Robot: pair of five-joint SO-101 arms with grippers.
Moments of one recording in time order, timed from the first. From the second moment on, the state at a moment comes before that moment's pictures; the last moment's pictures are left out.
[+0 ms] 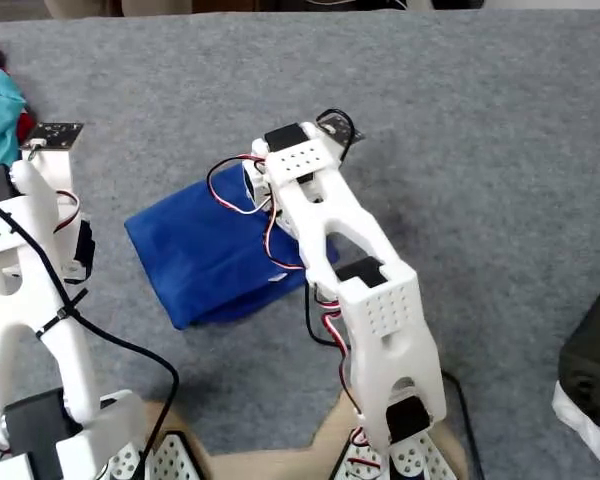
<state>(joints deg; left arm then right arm) -23.2 -17.5 12.0 99.6 -29.6 -27.3 42.5 -25.7 84.1 -77.8</state>
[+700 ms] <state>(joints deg) -23.2 -18.0 12.0 99.6 -29.6 -28.3 47.6 -29.2 82.5 -77.5</state>
